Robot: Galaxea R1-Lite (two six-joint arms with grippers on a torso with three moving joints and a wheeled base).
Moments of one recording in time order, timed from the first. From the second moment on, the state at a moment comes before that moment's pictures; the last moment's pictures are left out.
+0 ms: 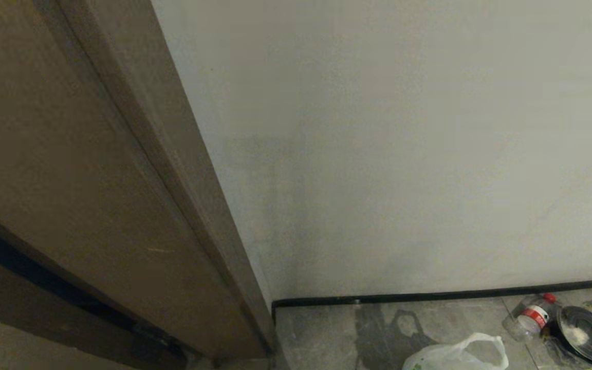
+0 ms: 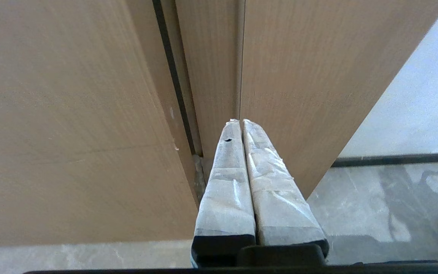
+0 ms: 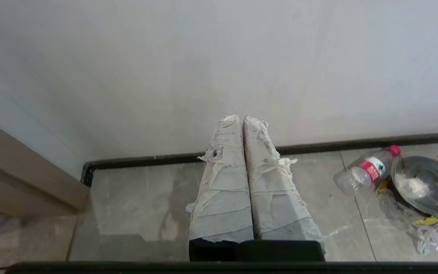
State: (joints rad) left arm 0.00 0.00 0.00 0.00 0.00 -0.01; right arm -0.01 0.00 0.00 -0.01 -0.02 0.04
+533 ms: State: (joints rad) left arm 0.00 0.00 0.00 0.00 0.00 -0.01; right arm -0.01 0.00 0.00 -0.01 -0.02 0.03
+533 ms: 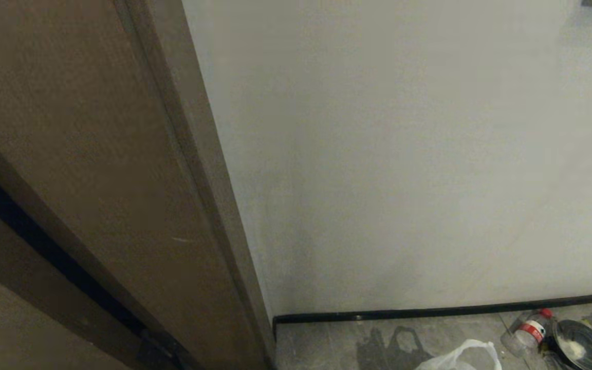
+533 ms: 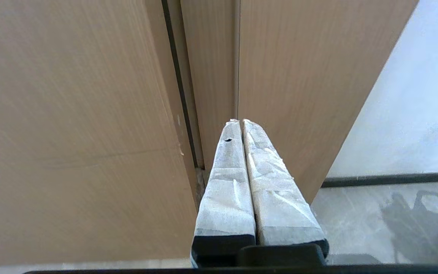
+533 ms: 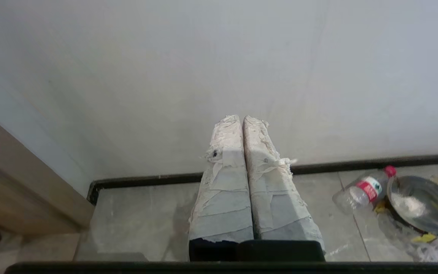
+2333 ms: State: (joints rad) left arm 0.00 0.00 0.00 0.00 0.00 0.00; right arm -0.01 0.00 0.00 -0.01 -0.01 0.03
